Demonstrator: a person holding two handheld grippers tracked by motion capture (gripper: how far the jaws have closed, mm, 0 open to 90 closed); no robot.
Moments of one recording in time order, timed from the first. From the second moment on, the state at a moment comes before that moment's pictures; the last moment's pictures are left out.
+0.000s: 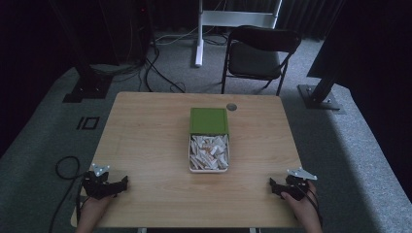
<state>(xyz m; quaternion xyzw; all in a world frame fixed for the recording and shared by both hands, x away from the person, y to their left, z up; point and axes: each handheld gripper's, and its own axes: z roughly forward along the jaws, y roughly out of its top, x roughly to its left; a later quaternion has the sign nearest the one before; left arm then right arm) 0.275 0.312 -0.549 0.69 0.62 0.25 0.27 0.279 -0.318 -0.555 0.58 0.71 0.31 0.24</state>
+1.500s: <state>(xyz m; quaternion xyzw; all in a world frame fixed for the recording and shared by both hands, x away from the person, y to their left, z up) 0.275 0.312 -0.549 0.69 0.62 0.25 0.27 0.290 -0.315 -0.531 0.55 0.72 0.34 0.24</state>
